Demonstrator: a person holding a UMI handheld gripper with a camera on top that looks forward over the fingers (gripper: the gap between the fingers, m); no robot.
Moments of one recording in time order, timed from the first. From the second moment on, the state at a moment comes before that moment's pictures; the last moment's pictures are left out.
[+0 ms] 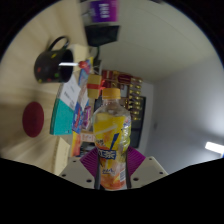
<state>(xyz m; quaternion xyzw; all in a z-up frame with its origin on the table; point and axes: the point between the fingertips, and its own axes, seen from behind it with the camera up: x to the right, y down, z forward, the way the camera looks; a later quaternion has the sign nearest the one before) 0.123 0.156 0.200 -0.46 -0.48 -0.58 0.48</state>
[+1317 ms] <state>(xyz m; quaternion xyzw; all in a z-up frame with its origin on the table) 0.056 0.178 0.084 -0.76 -0.03 0.11 0.64</state>
